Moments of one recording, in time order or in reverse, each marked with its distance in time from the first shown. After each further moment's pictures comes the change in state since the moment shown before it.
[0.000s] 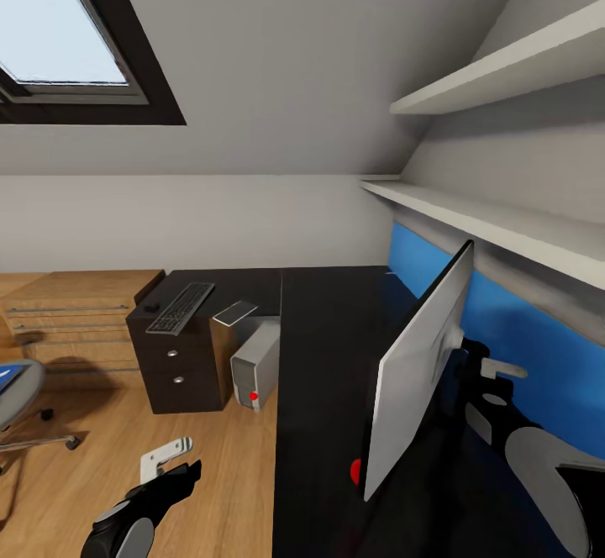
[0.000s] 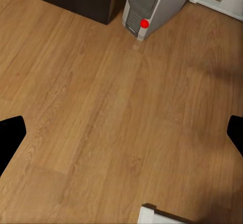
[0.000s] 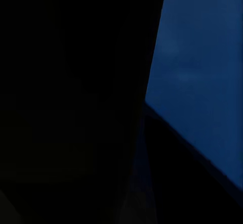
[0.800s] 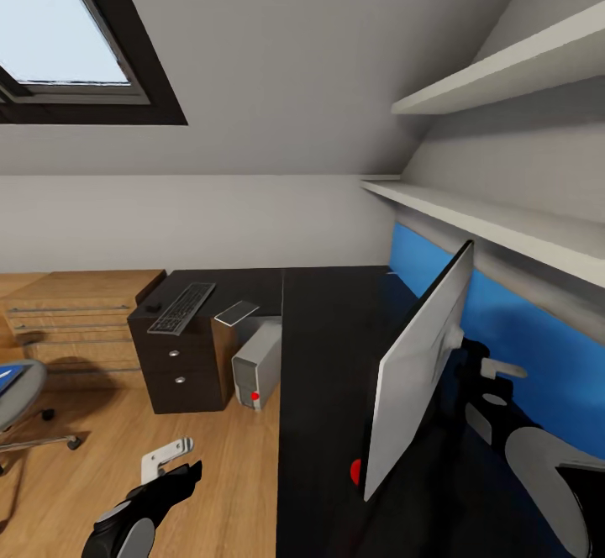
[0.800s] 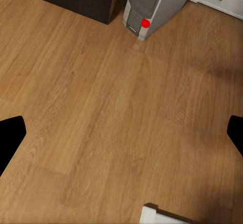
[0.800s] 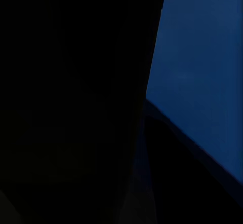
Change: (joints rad) left arm -0.001 -0.001 -0.003 0.003 -0.001 0.000 0.000; right arm 0.000 0.000 -0.005 0.000 0.003 0.000 0.003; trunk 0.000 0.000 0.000
